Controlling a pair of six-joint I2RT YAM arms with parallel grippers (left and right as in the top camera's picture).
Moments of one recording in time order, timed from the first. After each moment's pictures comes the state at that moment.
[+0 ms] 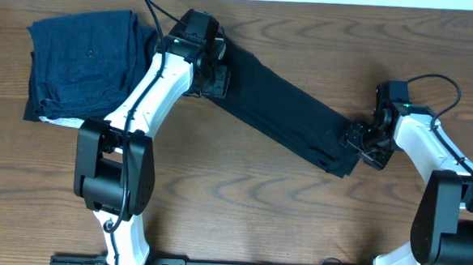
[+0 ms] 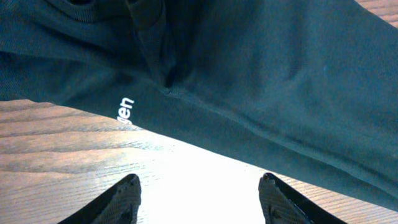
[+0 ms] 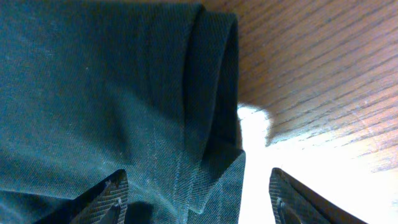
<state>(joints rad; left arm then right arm) -0.28 2.00 1.61 -0.87 0.12 -0.16 -0.03 1.75 1.04 -0.78 -0.12 0.57</state>
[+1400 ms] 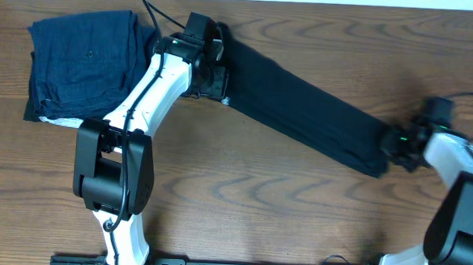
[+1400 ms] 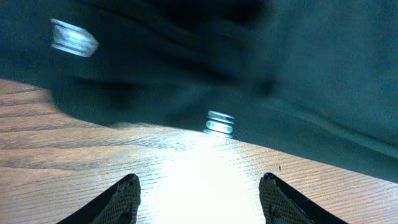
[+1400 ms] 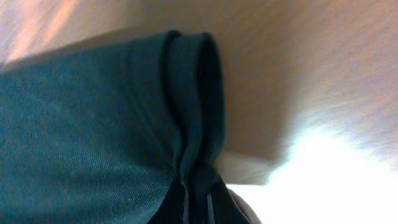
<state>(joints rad) -0.27 2.00 1.60 -0.86 0.12 -0.18 -0.33 1.73 0.91 -0.50 -0.14 0.44</state>
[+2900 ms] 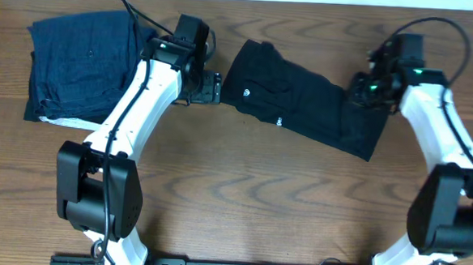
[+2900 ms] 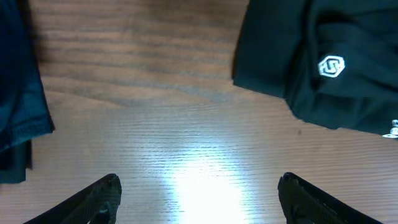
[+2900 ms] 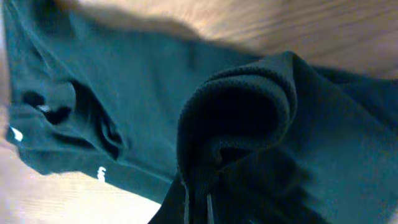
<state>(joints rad) -0.27 1.86 1.54 -0.97 0.02 -0.25 0.01 1.84 1.37 -0.74 -0.26 0.29</state>
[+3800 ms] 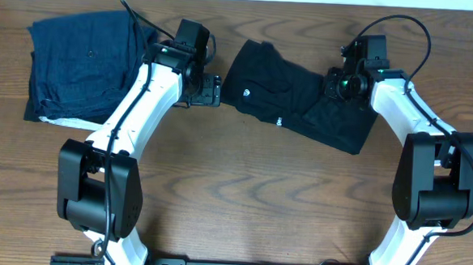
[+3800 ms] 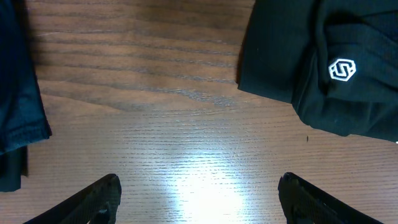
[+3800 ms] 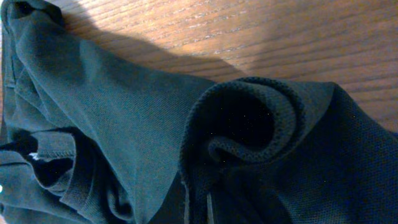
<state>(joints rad) -0.27 1.86 1.50 -0.93 0.01 -0.25 0.09 2.00 1.37 -0.46 -0.27 0.35</state>
